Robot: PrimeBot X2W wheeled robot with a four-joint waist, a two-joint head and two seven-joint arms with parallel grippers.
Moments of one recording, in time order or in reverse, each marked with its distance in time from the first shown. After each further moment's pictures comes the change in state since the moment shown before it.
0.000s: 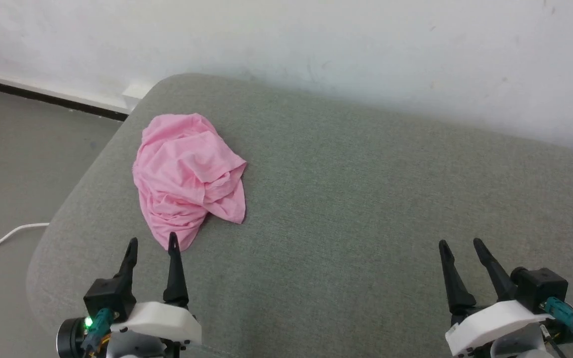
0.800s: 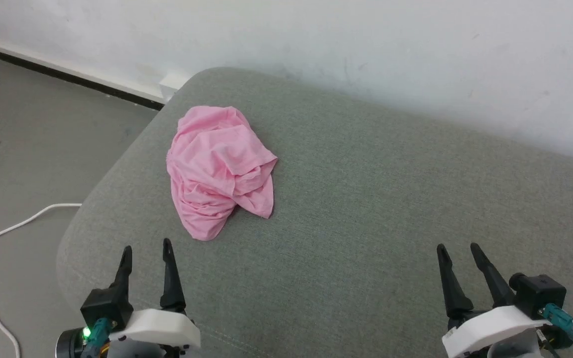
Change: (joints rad) left arm 0.019 0.000 -0.007 0.018 -0.031 0.044 -0.050; right arm -0.002 0.000 0.016 0.047 0.036 0.000 -0.051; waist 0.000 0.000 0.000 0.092
